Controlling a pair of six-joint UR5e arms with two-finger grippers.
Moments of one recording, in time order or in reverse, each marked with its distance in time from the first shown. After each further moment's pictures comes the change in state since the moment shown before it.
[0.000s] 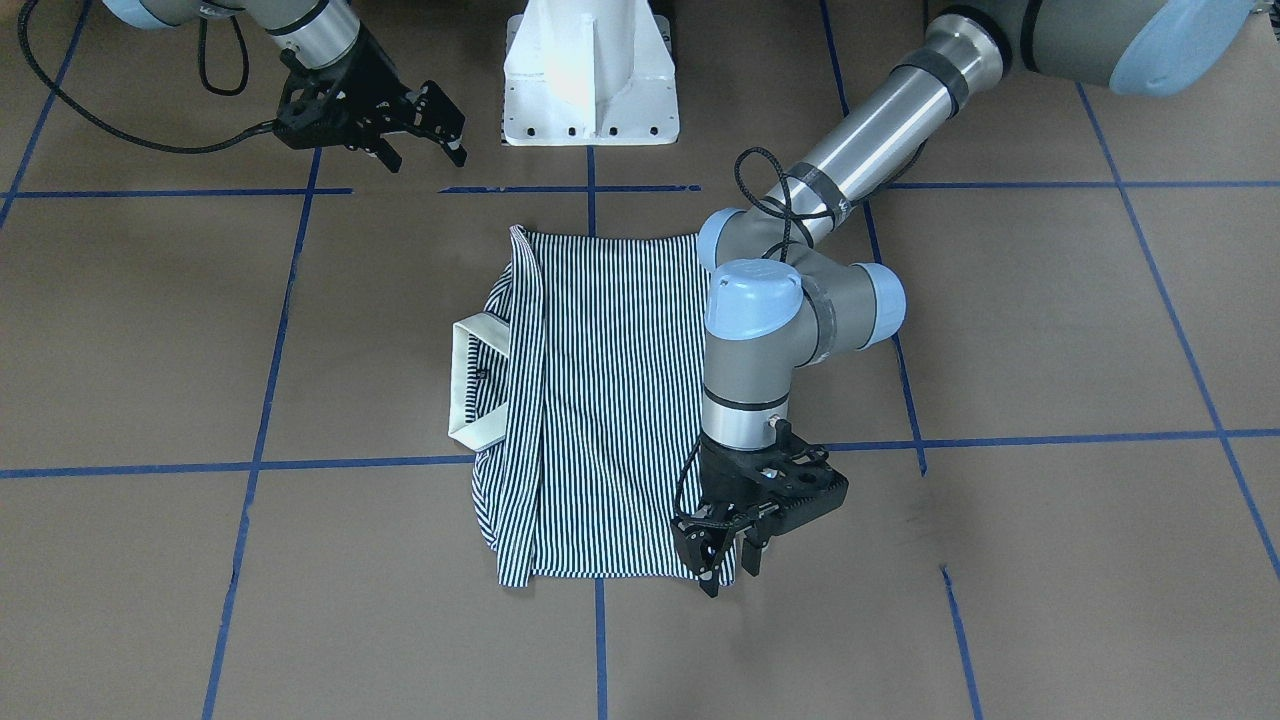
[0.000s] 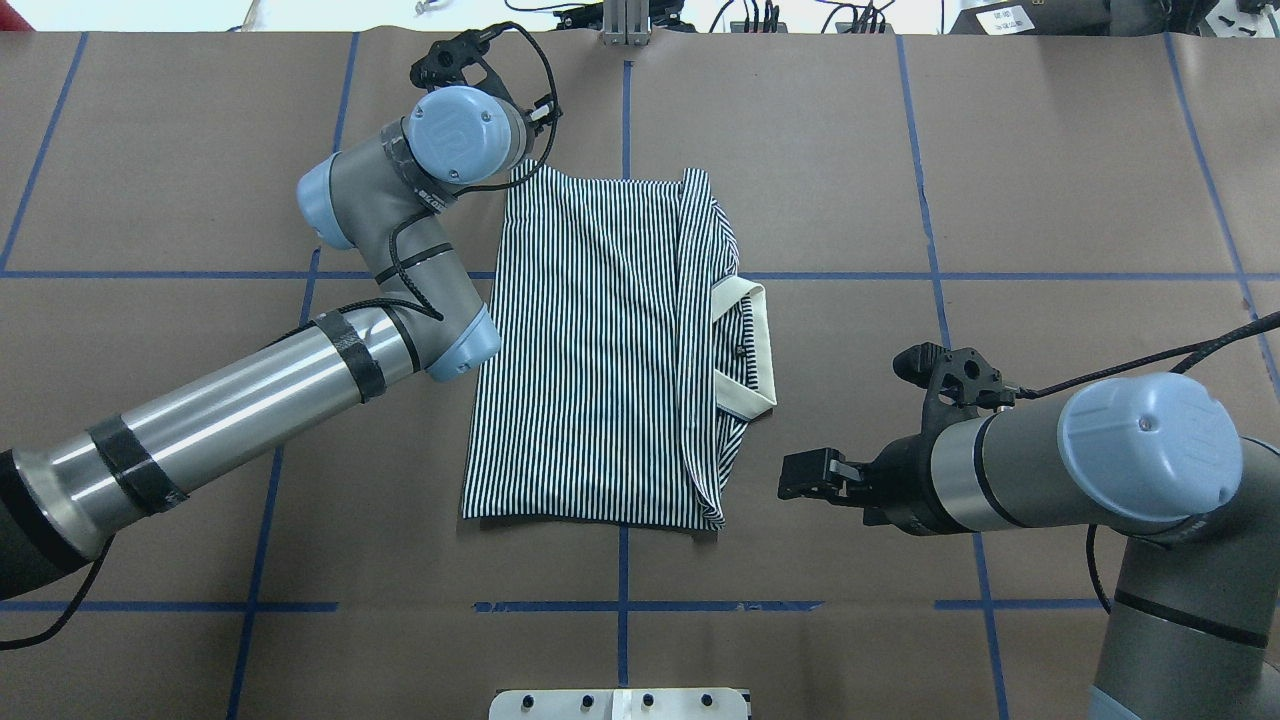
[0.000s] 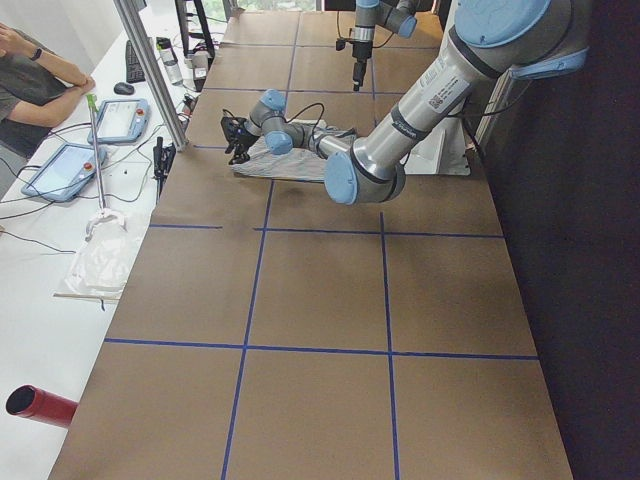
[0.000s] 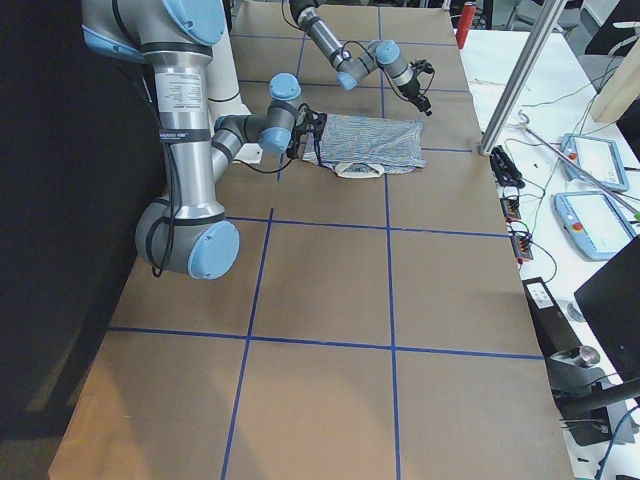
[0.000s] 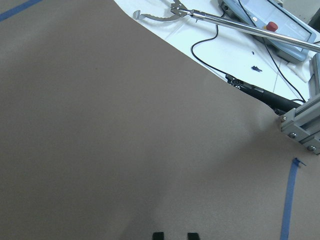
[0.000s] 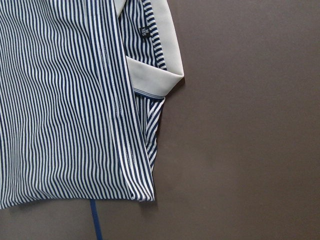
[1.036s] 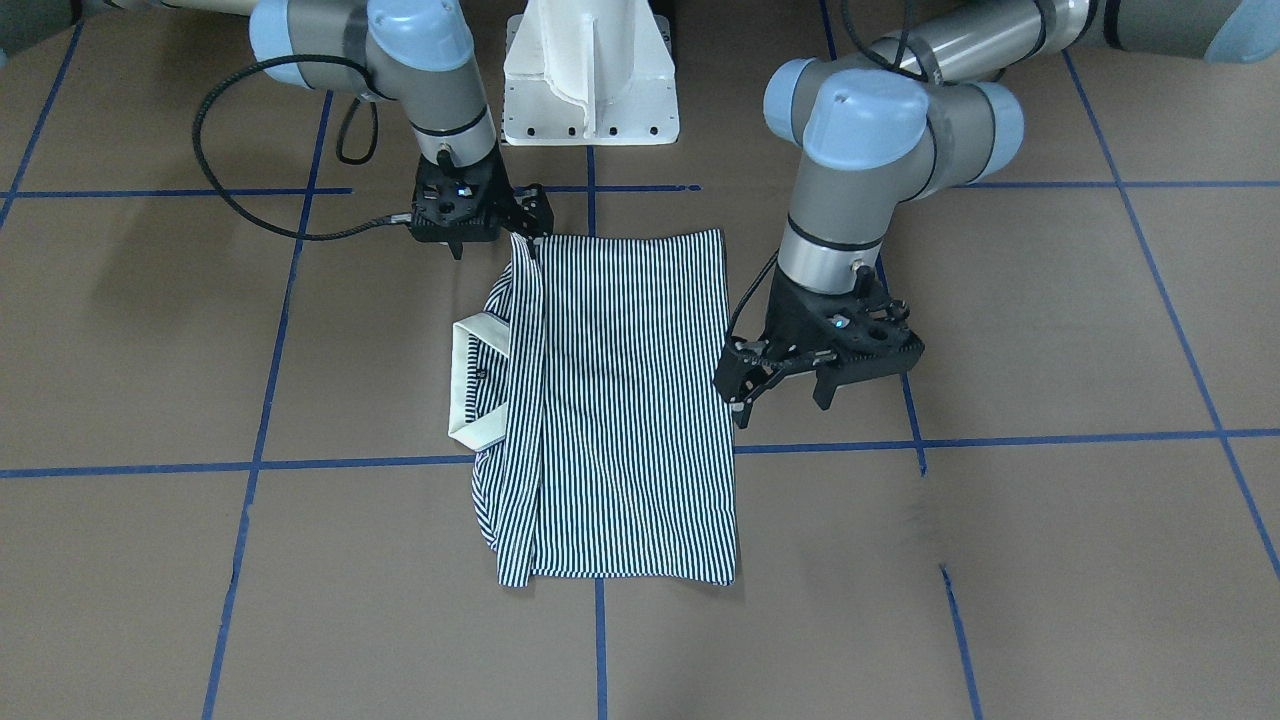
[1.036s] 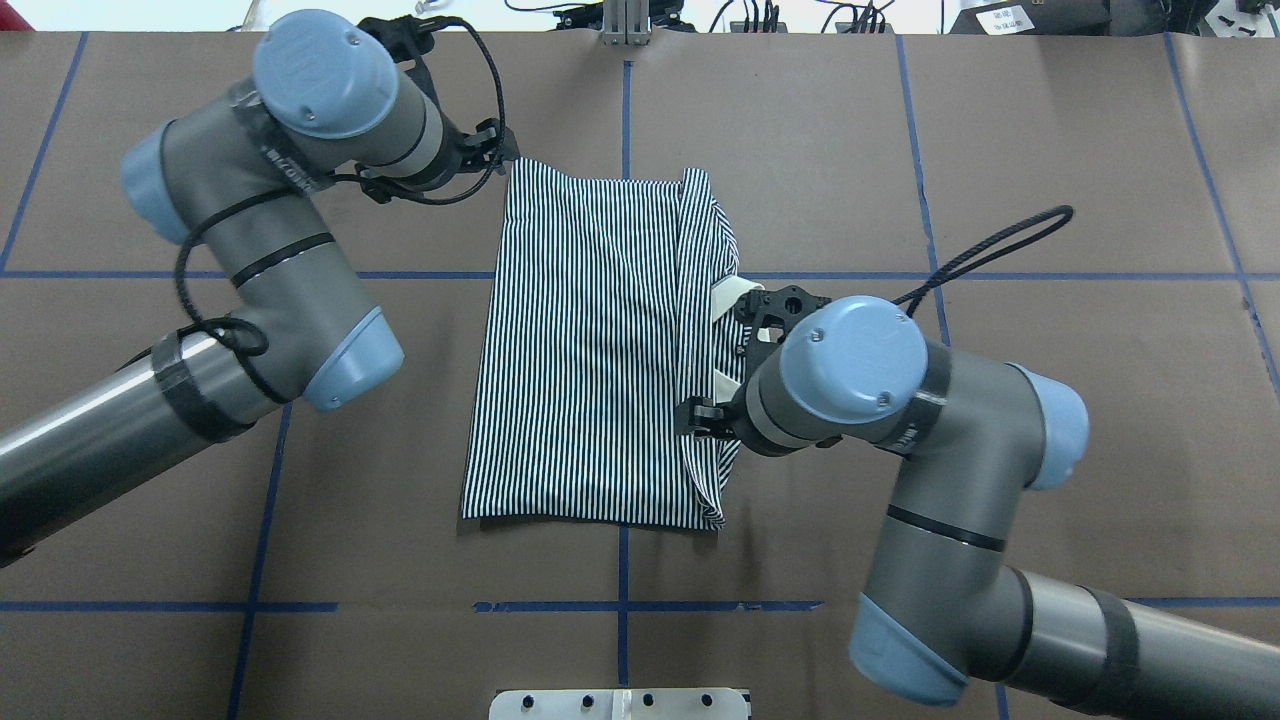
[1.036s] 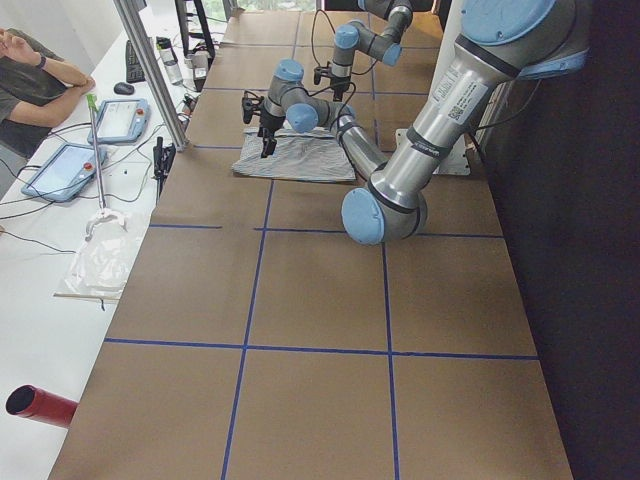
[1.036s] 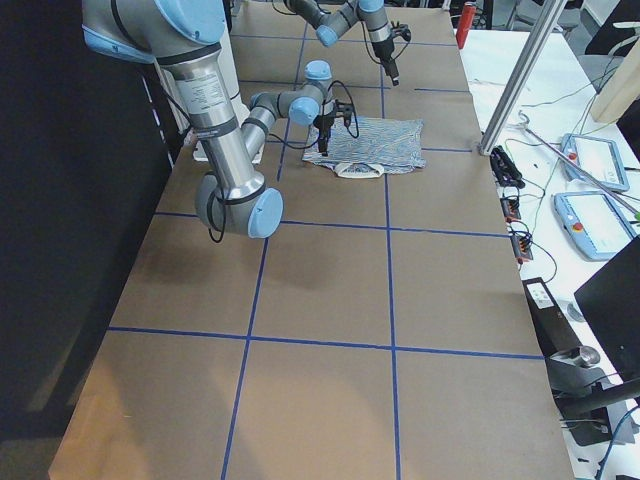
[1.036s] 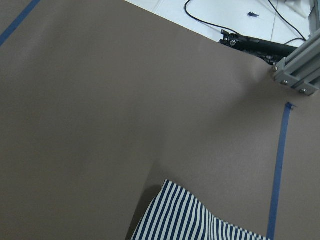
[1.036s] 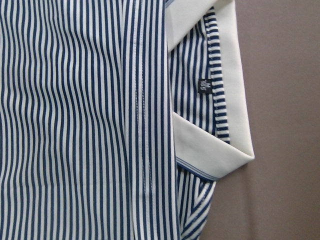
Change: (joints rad) left arm -0.035 0.303 -0.712 0.485 -0.281 0.238; right arm 0.018 0.450 -0.360 -0.393 -0.086 -0.278
